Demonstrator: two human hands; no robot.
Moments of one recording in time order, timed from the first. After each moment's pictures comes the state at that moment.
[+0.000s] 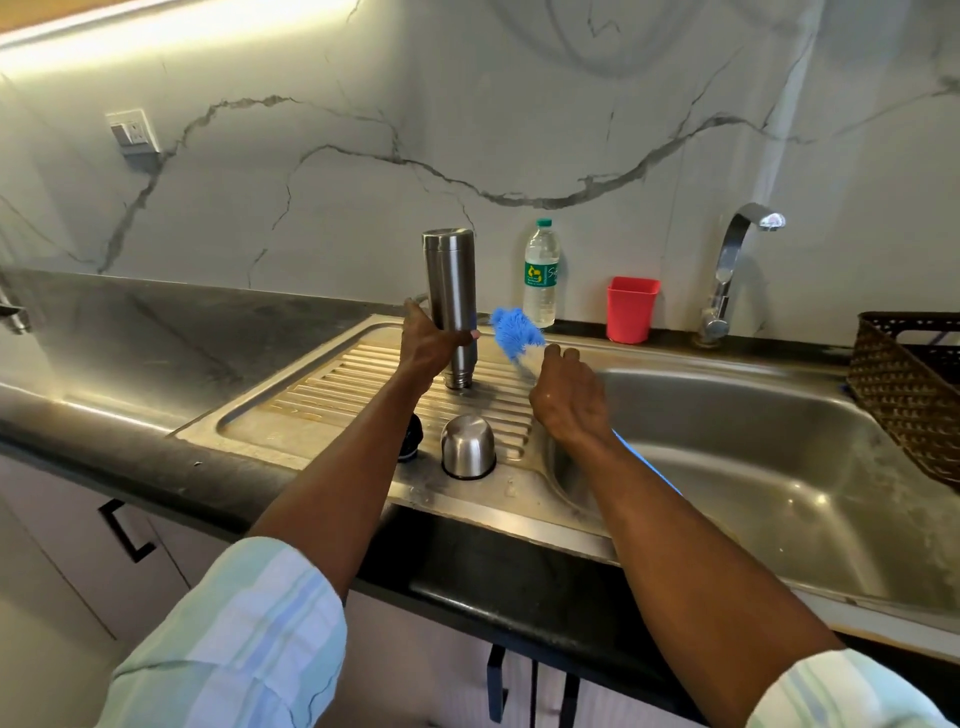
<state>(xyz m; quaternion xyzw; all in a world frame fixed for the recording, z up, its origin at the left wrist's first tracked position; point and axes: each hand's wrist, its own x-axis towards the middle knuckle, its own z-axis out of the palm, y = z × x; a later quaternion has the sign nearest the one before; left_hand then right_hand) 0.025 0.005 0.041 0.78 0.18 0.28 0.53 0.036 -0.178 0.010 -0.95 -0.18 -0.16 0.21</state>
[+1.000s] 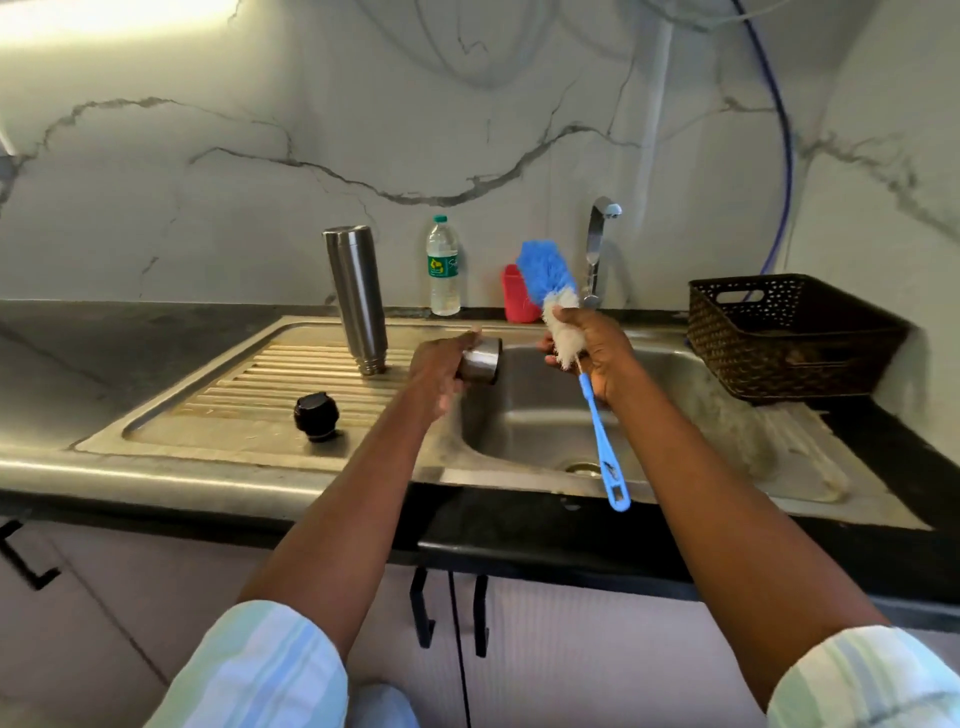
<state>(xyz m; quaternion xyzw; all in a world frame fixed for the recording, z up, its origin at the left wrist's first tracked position) 0.000 -0.135 0.018 0.63 0.14 0.10 0.76 0.006 -0.330 0.056 -0.56 -0.03 0.06 0.82</state>
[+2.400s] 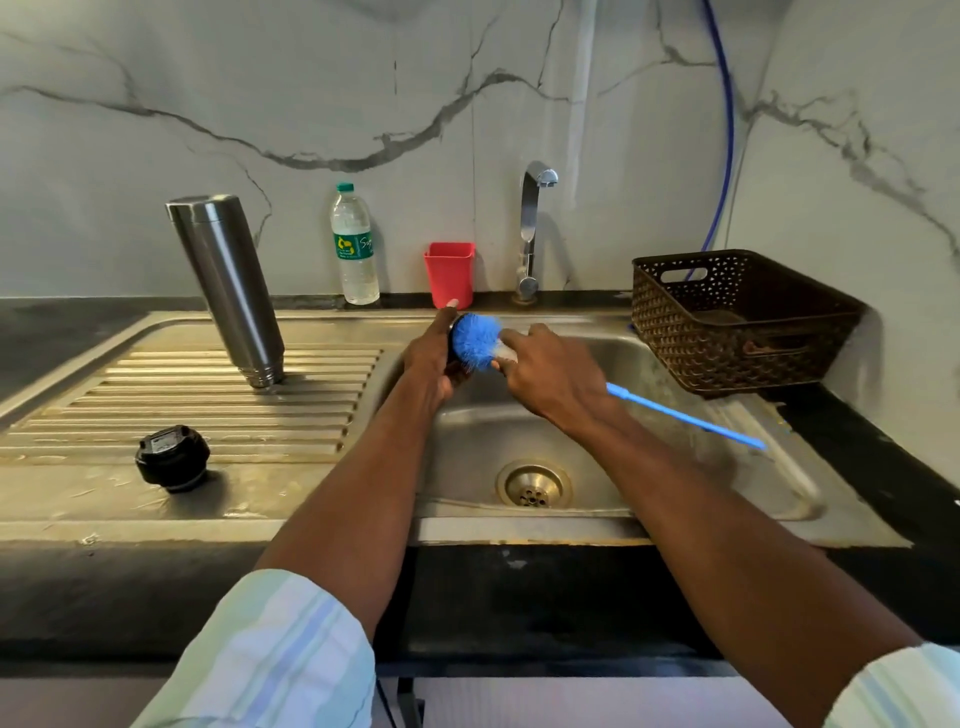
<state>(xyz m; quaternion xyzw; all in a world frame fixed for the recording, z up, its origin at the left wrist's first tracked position) 0.106 -0.208 -0.012 0.50 0.15 0.03 0.85 0.045 -0.359 0.010 -0.97 -0.15 -0.19 0.09</state>
